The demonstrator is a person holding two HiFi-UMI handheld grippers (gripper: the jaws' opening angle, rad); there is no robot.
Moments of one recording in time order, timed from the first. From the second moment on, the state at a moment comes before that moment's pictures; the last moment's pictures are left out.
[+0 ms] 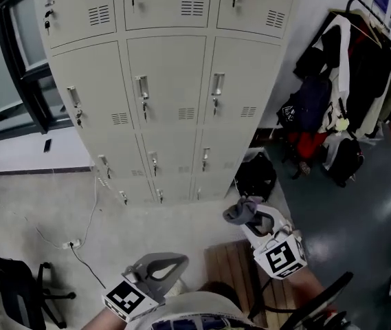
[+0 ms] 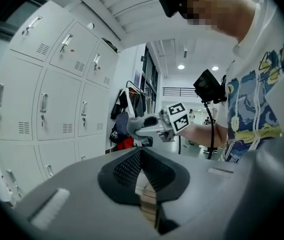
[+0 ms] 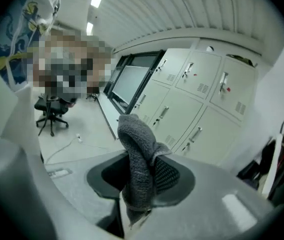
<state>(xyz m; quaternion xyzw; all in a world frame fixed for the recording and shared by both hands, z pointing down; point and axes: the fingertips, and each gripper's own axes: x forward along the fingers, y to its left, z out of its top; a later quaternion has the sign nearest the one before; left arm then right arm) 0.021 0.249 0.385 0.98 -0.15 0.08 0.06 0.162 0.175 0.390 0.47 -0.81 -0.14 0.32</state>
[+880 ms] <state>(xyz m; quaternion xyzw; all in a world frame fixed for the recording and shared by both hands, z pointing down) 0.020 0.032 0.354 0.95 -0.30 0.02 0.08 0.134 -0.258 0.164 0.43 -0.68 -0.49 0.34</state>
